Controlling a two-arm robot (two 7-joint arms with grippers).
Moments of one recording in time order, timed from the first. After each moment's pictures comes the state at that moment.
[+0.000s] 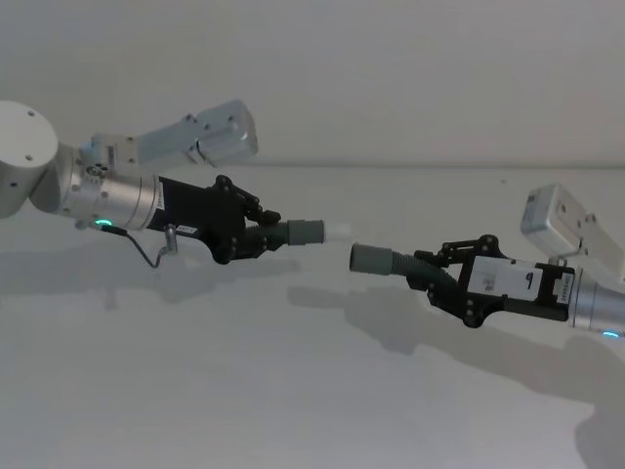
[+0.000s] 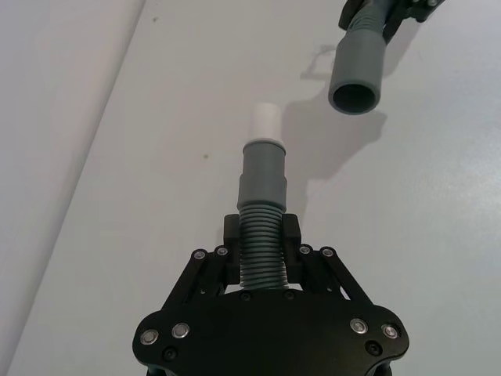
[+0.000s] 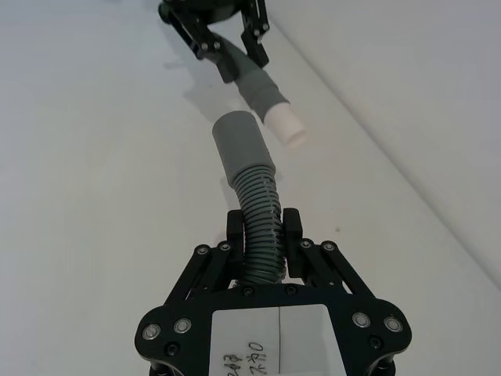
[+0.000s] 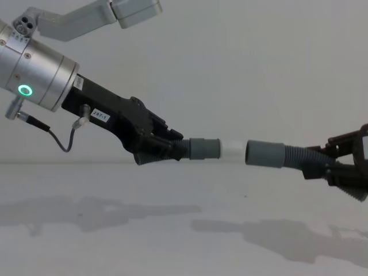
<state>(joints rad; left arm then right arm) -0.87 0.50 0.75 -1.29 -0.18 0.21 -1.00 0.41 0.66 -0.43 -1.47 0.30 -0.05 0.87</state>
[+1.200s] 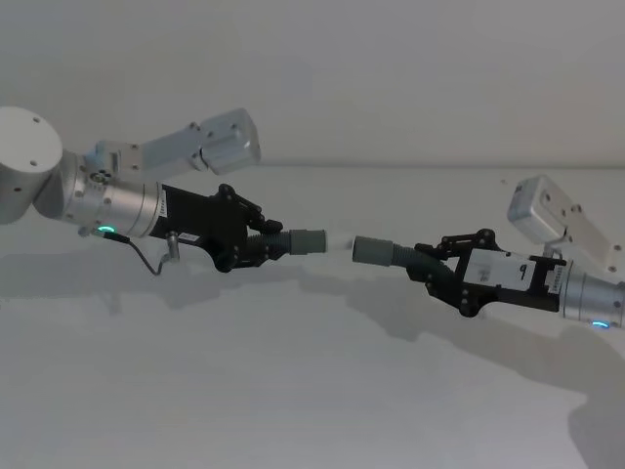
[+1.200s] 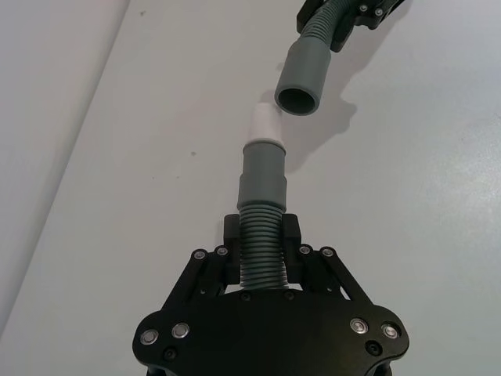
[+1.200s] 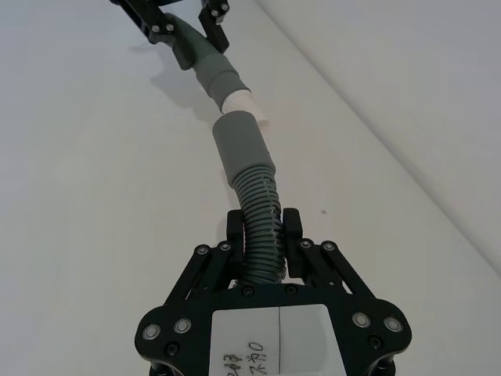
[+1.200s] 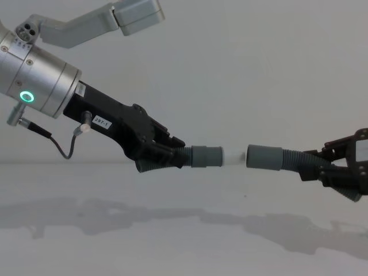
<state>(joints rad) -0.88 0.51 0.78 -1.28 -0.21 0.21 -1.00 0.46 0.64 -0.47 -1.39 0.29 -0.03 0.84</state>
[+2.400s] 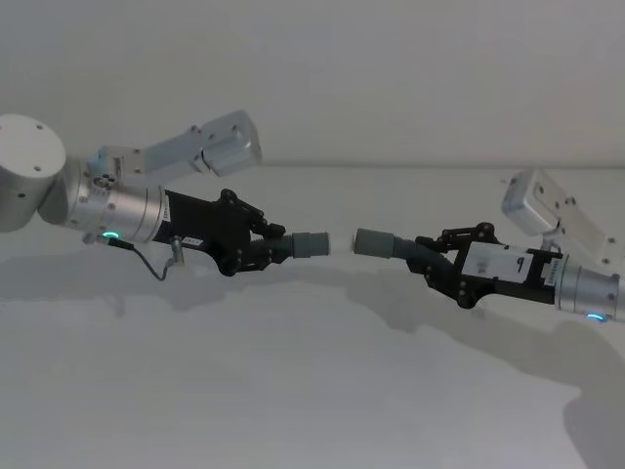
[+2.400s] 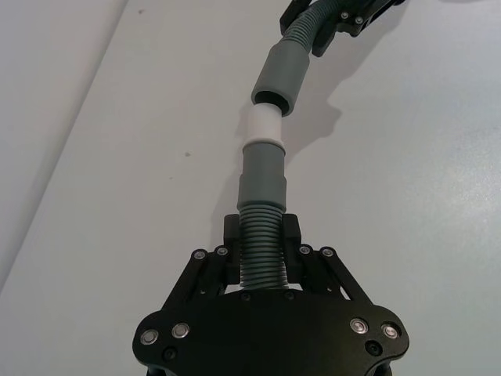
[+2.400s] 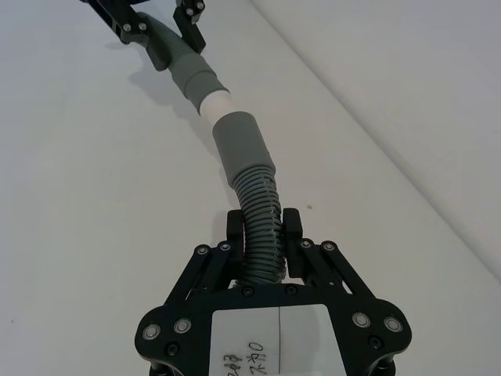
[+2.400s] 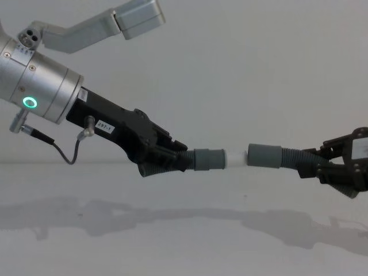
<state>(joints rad) -0.88 0.51 0.80 -1.27 -0.25 0.22 -0.98 0.50 0.64 -0.50 -1.37 0.29 -0.02 0.80</state>
